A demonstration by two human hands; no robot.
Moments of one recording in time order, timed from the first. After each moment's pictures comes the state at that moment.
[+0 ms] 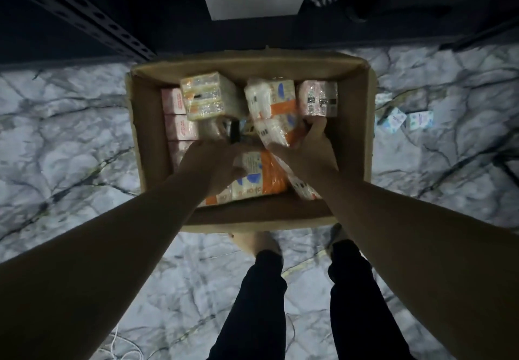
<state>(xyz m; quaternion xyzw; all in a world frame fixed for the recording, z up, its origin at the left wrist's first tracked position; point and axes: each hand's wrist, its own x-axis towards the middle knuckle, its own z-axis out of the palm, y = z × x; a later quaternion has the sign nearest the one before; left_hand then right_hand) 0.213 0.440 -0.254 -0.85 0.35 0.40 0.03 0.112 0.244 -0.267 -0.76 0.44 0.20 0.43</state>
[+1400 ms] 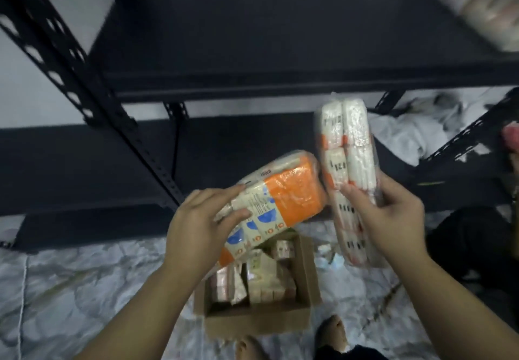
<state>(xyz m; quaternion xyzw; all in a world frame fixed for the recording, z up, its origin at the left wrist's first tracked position) 0.235 0.445 0.320 -0.87 0.28 -0.01 -0.40 0.085 0.178 0.345 -0.75 0.28 -0.28 0.52</state>
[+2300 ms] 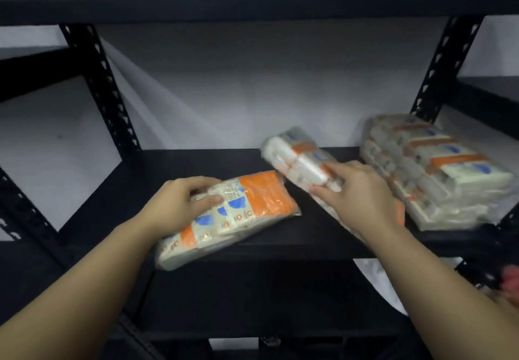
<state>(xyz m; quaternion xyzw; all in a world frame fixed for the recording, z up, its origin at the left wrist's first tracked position) 0.405 0.253 0.533 -0.90 0.30 0.03 -0.32 0.257 -0.055 0.530 -0.93 0.19 -0.26 0.14</state>
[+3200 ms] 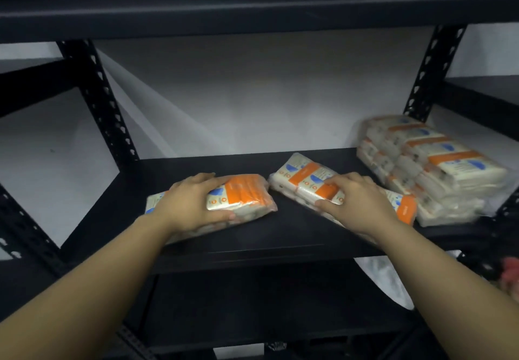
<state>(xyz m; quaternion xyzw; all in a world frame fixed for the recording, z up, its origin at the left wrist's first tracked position) 0.455 0.248 0.519 -0.92 0.38 0.01 -0.10 0.260 -0.059 0.523 -0.96 0.21 -0.12 0.12</state>
